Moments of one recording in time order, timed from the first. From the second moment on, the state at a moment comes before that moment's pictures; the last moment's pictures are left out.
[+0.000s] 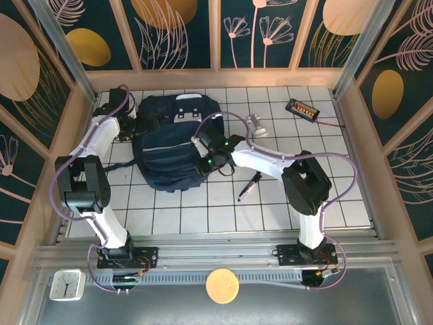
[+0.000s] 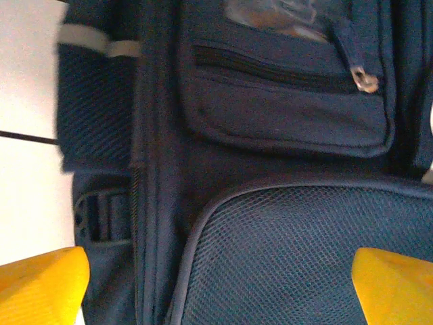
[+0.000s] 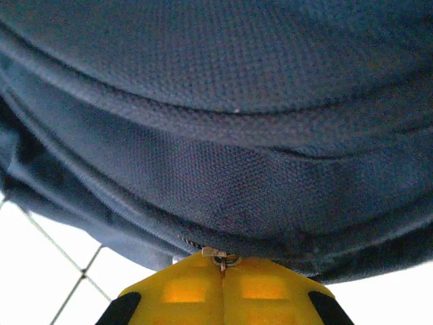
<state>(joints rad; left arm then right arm) 0.01 1.78 1.46 -0.74 0.17 -0.33 0.86 1.91 1.45 -0.58 -0.20 0.27</state>
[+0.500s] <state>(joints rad) -0.08 1.04 0.47 -0.14 0.48 -1.36 0.85 1.93 1.49 -0.55 -0.32 0.37</state>
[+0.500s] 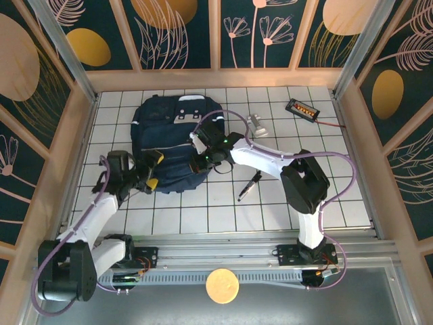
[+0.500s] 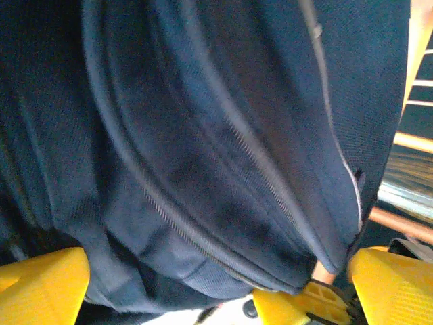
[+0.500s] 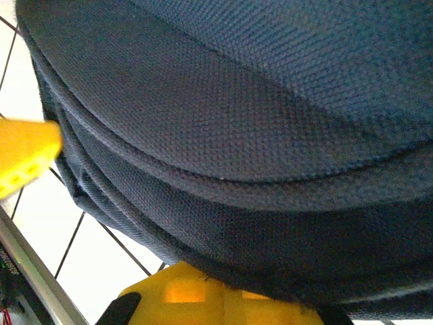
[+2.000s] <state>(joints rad) -0.05 1.16 0.60 -0.23 0.54 -1.15 0.68 1.93 1.46 -0.57 -0.27 -0.15</state>
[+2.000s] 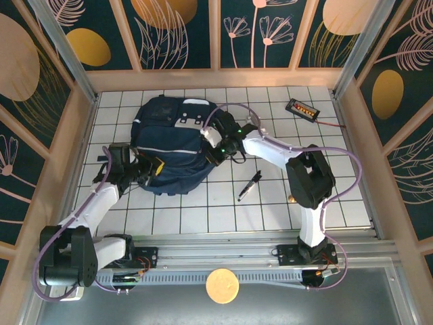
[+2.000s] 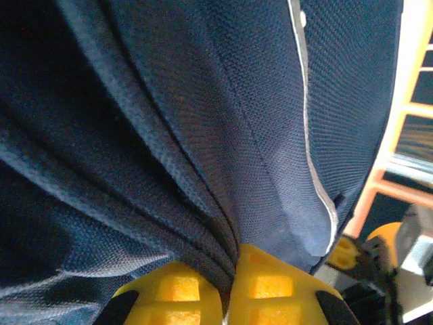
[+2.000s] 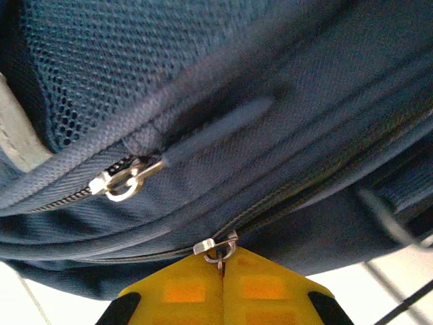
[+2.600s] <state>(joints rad) -0.05 1.18 0.66 -0.33 0.55 -0.95 0.59 2.07 1.57 -0.31 -0.11 -0.74</state>
